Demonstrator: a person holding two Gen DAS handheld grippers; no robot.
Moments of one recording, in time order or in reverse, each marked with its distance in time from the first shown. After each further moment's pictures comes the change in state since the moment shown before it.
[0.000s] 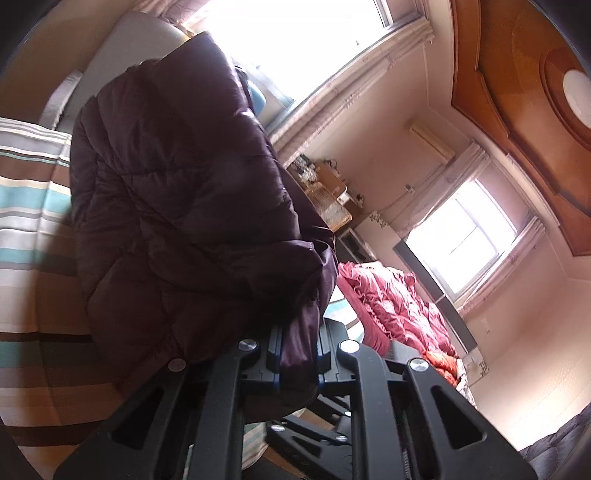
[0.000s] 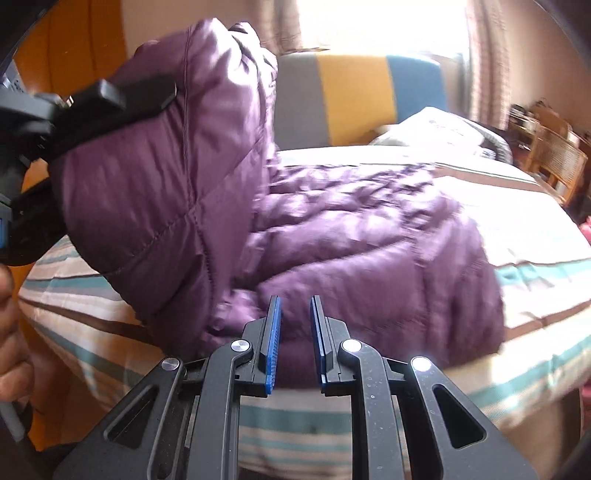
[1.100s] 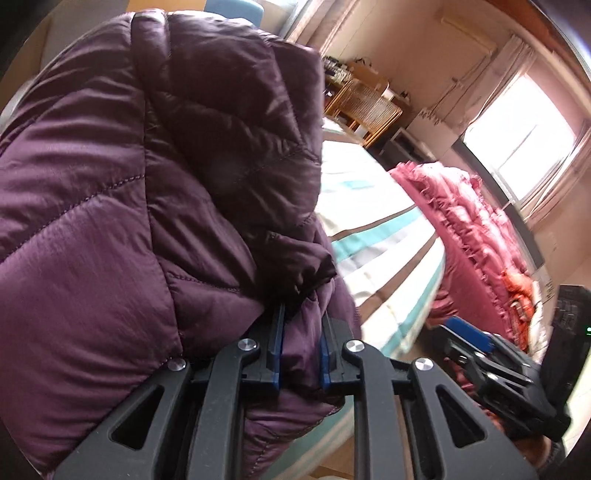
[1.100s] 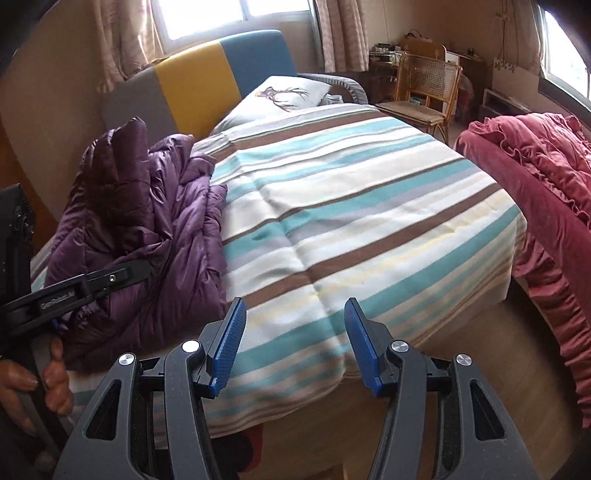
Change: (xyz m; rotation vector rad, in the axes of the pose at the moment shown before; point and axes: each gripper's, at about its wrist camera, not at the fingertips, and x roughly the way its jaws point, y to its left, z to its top) left arm 0.170 -0.032 -0.032 0.142 0.343 0.244; right arm -0.056 -0.186 -0.022 0.329 0.063 -0.295
